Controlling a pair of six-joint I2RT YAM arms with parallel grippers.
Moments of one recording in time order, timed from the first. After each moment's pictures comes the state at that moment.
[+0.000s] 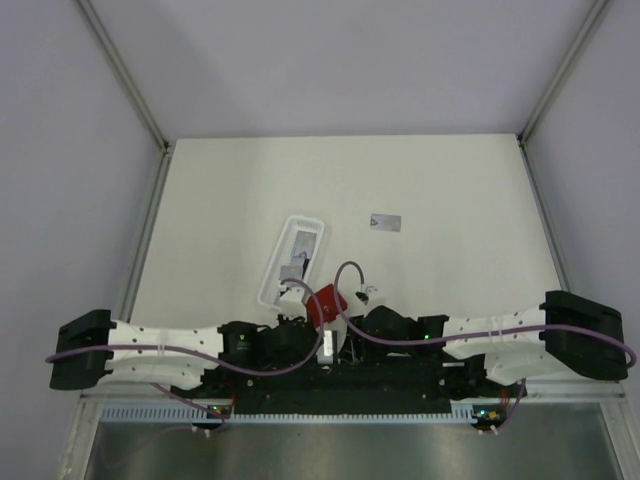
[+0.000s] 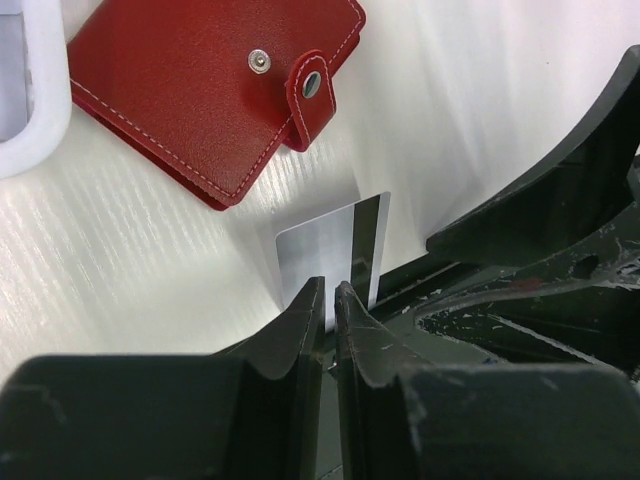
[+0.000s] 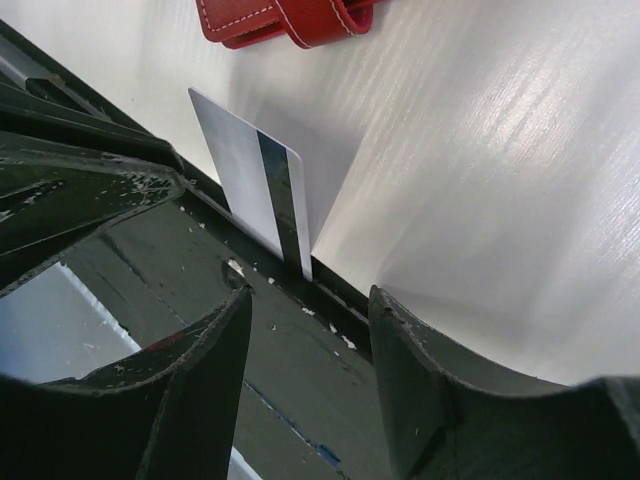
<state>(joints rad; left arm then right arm) -1.41 0.96 0.38 -0.23 -0.47 -1.11 1.31 1.24 0.40 0.07 0.11 1.00</state>
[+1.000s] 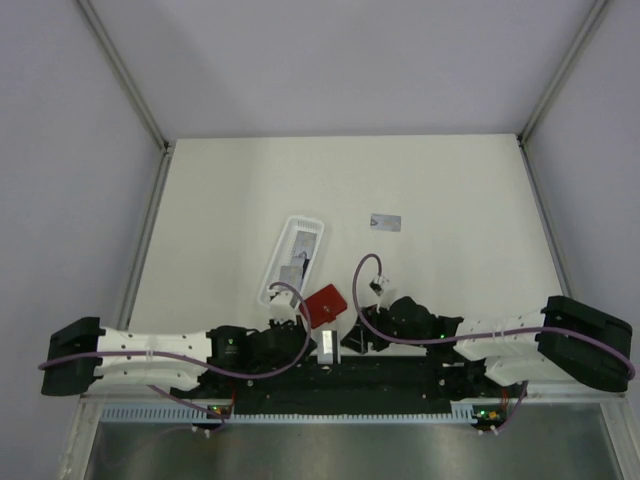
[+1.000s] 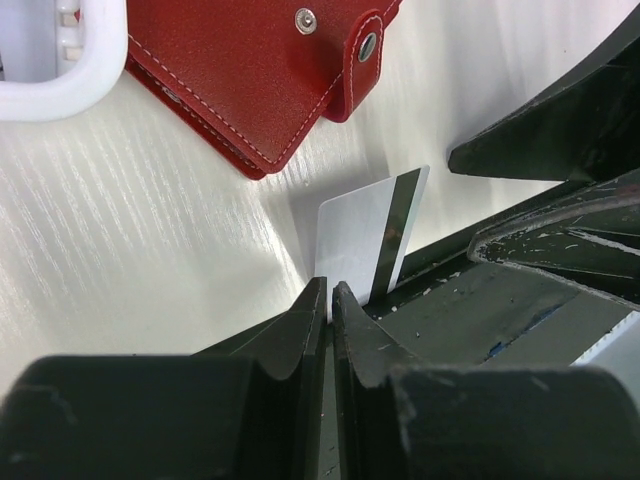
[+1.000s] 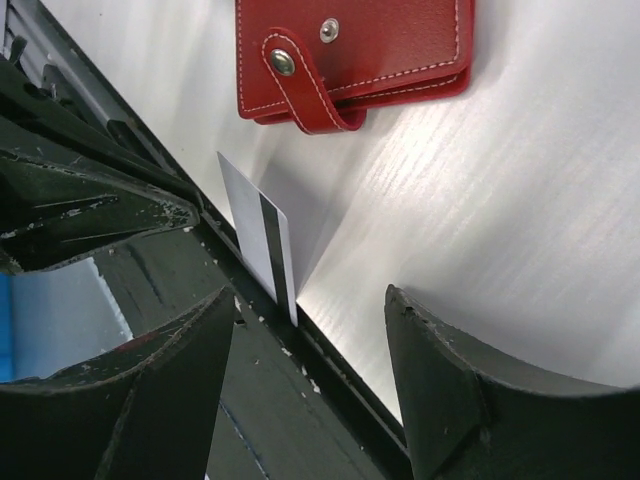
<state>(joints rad) -1.40 0.86 0.28 -0.21 -0.43 -1.15 1.13 1.19 0.20 0.45 -0.02 0.86</state>
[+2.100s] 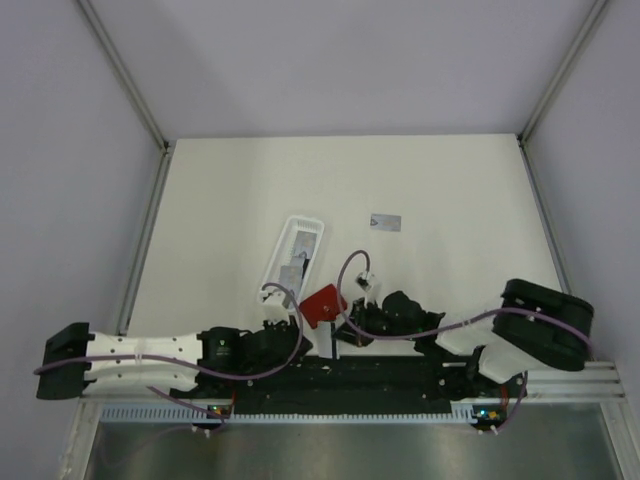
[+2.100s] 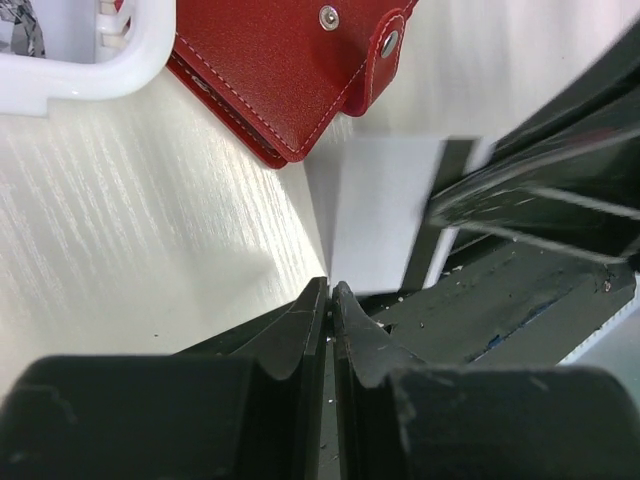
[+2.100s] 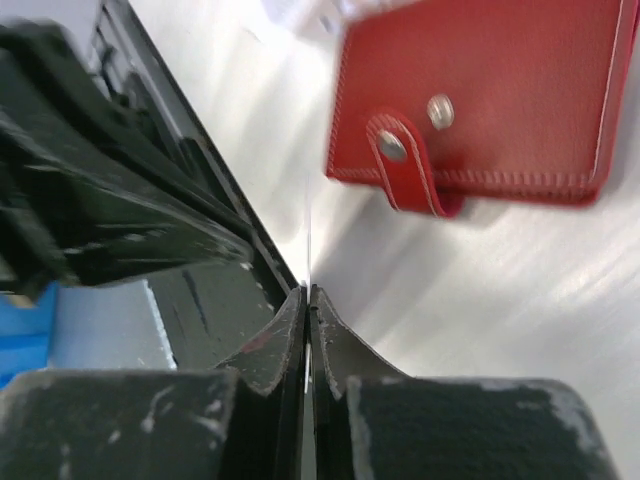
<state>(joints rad) -1.40 0.76 0.26 -0.26 -0.43 -1.18 1.10 1.53 0.22 0.90 -0.17 0.84</state>
